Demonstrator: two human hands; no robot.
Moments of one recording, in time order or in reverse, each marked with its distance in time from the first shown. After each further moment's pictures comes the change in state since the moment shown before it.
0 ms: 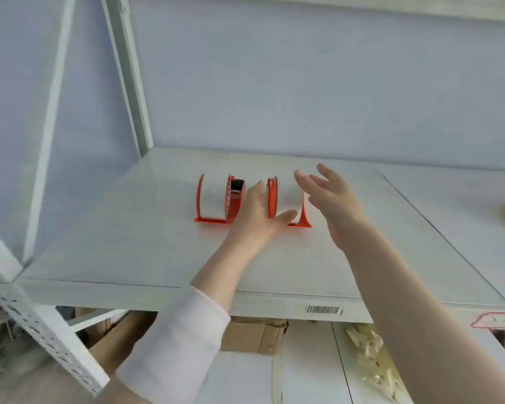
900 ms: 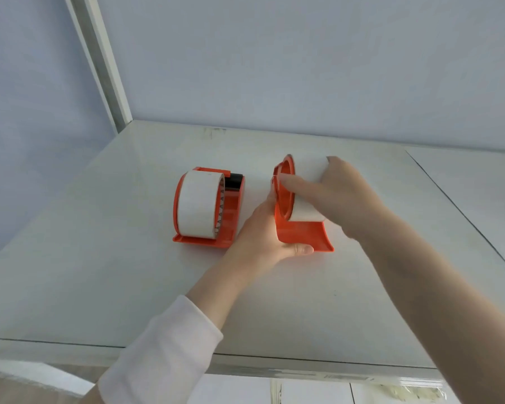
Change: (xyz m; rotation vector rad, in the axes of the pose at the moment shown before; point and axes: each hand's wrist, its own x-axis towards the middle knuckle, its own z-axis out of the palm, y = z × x) left_hand 0.067 -0.042 0.003 0.165 -0.265 0.107; right_hand 0.068 -0.010 0.020 -0.610 -0.057 0.031
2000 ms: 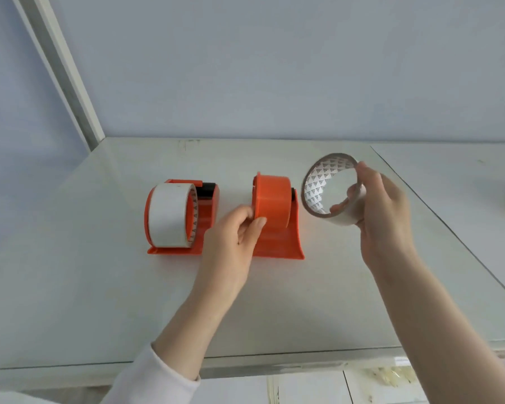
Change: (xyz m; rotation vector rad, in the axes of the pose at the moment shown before) left_hand -0.033 0.030 0.007 0.143 0.385 0.157; right_hand -0.021 0.060 -0.036 0.789 0.422 0.097
